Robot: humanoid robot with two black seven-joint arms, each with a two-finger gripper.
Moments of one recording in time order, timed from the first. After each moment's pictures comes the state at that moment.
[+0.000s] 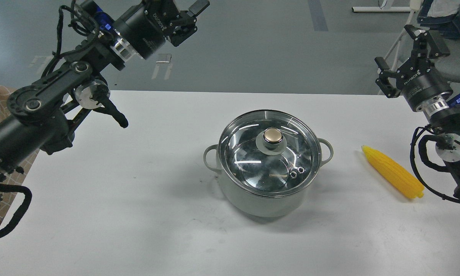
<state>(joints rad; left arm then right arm) -0.95 0.46 -0.73 -1.12 0.75 -0.39 -0.49 0.82 -0.41 0.69 0.53 -0.28 0.49 0.49</state>
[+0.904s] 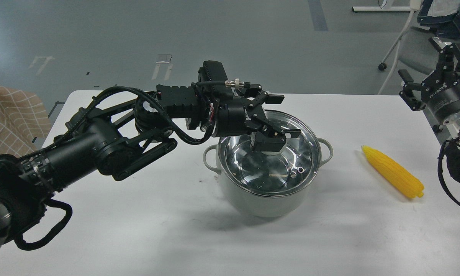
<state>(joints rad) -0.93 0.23 -0.57 -1.20 2.18 -0.19 -0.49 0.73 -0.55 0.70 0.64 -0.28 0.49 0.49</state>
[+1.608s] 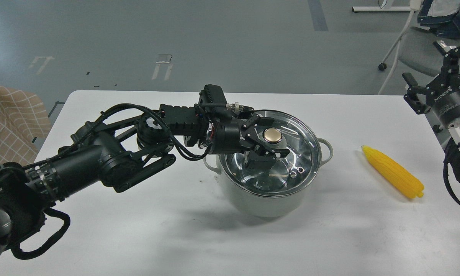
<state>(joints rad) -0.89 0.23 -0.50 -1.16 2.18 -0.18 -0.49 0.71 -0.57 0.70 0.67 -0.28 0.49 0.49</state>
